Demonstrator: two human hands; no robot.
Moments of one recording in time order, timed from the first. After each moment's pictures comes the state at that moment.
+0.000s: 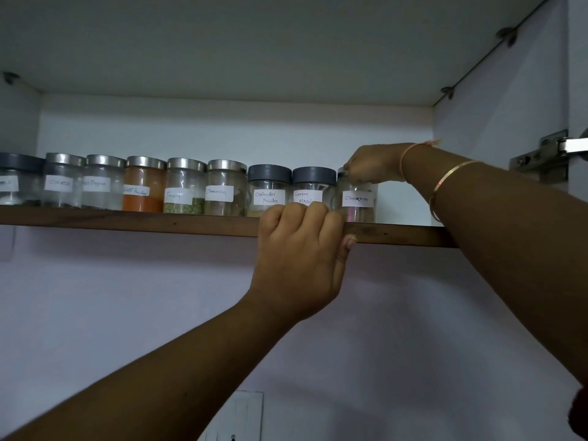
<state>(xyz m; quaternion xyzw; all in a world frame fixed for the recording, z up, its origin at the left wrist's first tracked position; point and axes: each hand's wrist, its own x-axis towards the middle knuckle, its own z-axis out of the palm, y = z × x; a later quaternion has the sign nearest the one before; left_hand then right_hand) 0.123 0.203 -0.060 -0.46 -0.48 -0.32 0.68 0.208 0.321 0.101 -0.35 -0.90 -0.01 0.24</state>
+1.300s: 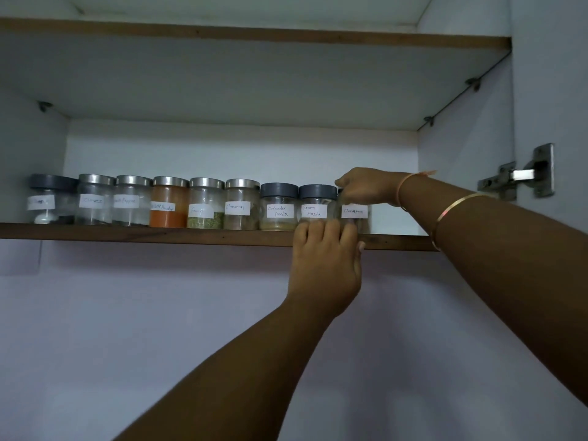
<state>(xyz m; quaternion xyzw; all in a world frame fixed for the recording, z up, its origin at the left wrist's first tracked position) 0.144 0.180 -0.061 -0.52 -0.59 -0.32 0.52 0.219 0.248 0.081 -0.32 -0.92 -0.05 0.24</state>
